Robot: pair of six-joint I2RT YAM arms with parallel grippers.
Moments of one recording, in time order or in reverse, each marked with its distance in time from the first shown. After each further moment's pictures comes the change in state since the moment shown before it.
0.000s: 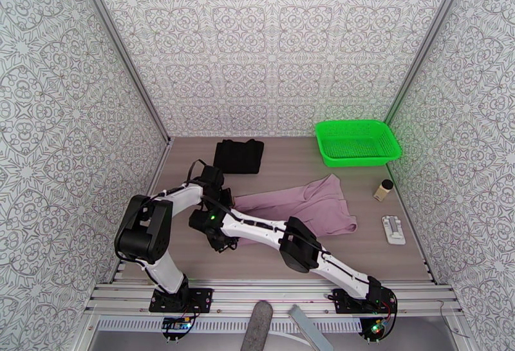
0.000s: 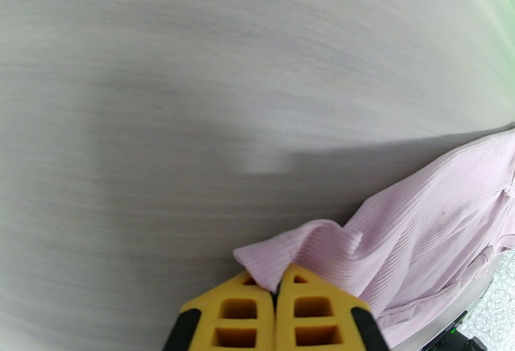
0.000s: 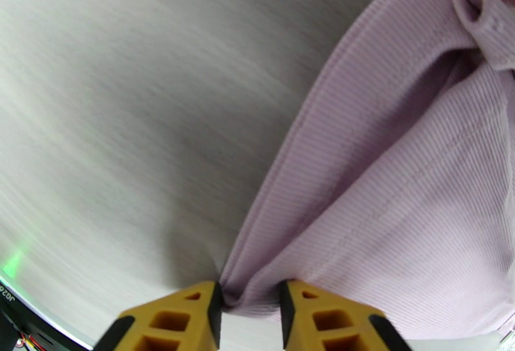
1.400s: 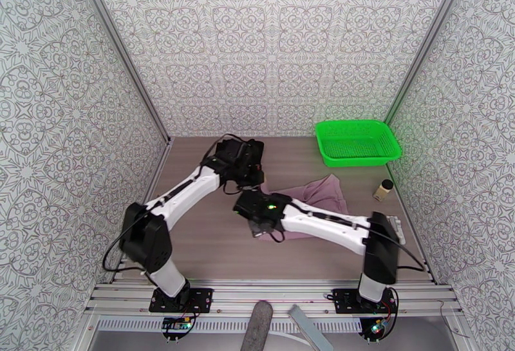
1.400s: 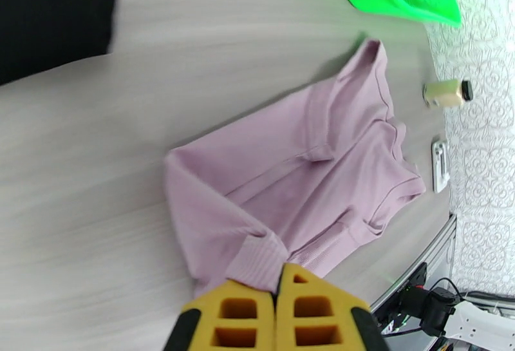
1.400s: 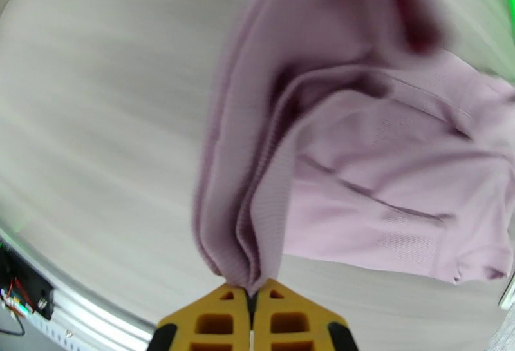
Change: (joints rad) left arm -0.331 0.044 0.540 -0.227 0.055 -0.001; right arm -0.138 -0.860 -0.921 0.252 0.257 0.113
